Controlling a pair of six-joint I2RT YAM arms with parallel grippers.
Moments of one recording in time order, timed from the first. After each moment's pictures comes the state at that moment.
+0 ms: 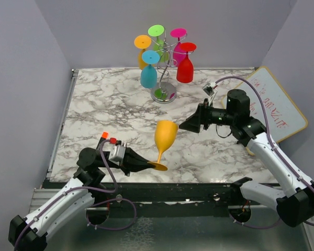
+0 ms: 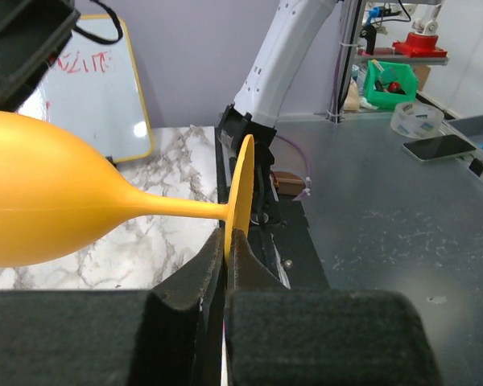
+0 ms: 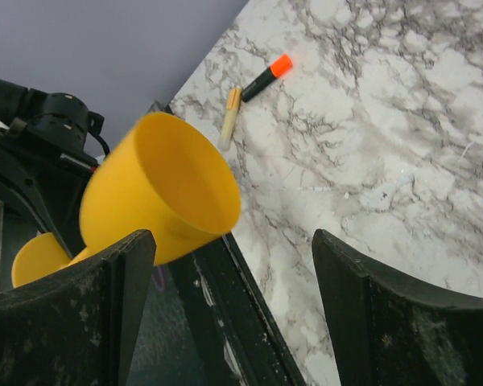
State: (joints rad) left arm -0.67 0.51 0.28 0.58 0.98 -0.31; right arm 0.40 1.08 0.98 -0.23 -0.82 0.40
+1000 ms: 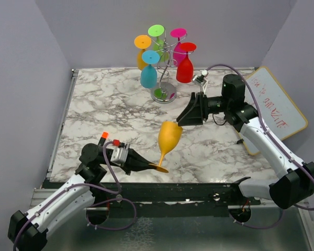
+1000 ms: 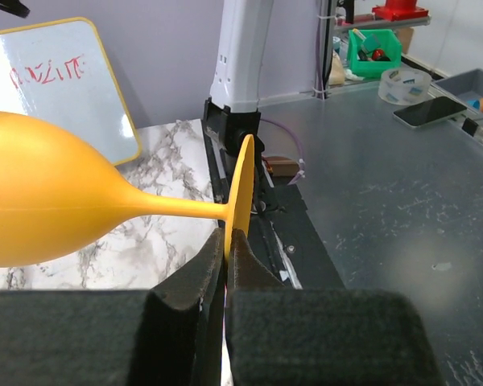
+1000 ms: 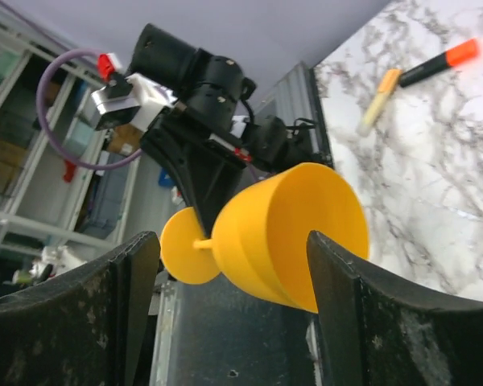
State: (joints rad) left arm -0.68 0.56 0.31 0.58 1.08 -0.21; right arm 0.40 1.28 1.18 -0.22 -1.22 0.53
